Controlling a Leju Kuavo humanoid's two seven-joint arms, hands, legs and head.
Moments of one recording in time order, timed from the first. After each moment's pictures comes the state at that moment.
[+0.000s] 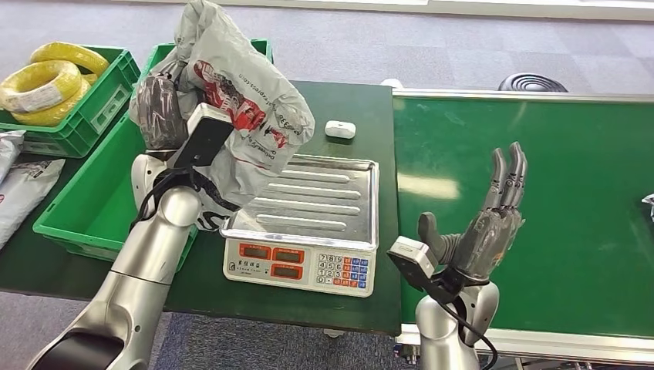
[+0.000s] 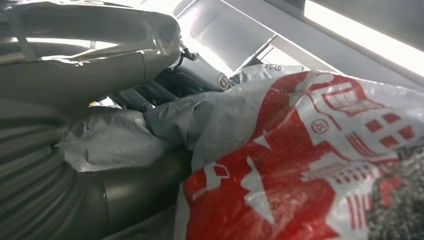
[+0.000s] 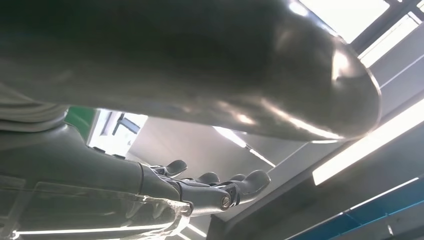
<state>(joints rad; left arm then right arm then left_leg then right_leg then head) -0.76 -0.11 -0.22 -1.05 -0.78 0.57 -0.37 -0.15 0.35 0.02 -1.52 0.95 -0.69 -0.63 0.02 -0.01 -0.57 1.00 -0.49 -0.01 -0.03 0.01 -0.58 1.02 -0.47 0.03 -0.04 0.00</state>
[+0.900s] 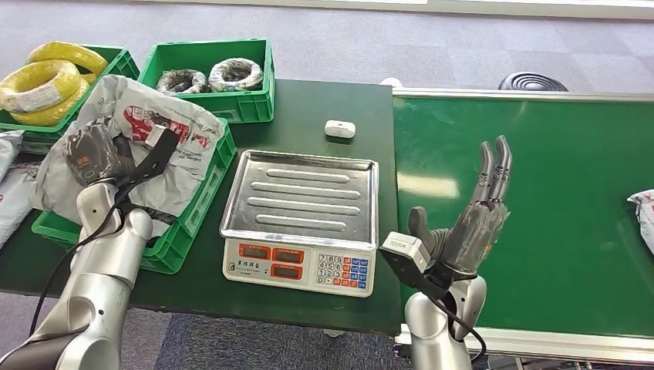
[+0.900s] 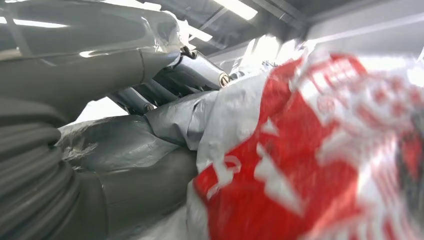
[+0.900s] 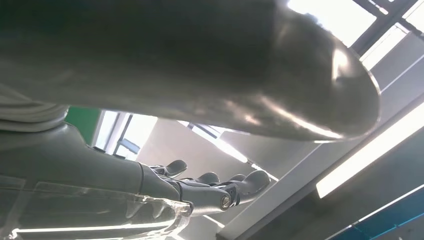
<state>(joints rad) -0.76 0.02 0.20 -0.68 -1.46 0.69 0.01 -0.17 0.34 0.10 -1.50 0.92 -0.69 -0.57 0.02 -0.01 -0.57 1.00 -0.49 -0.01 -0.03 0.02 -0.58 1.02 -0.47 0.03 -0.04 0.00</state>
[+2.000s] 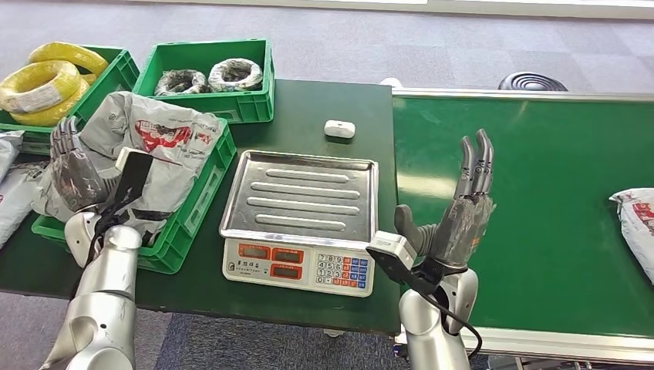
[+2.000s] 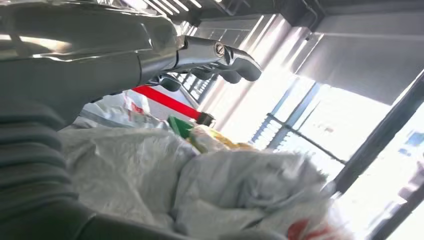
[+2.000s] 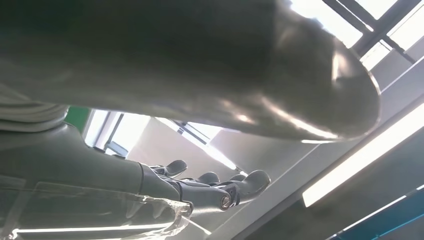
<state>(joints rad) -0.69 -0.09 0.46 -0.80 -1.02 0.69 -0.55 -0.19 0.31 0.14 -1.46 0.94 -0.69 -0.57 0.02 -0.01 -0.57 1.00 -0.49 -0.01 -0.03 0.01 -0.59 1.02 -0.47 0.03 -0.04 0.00</state>
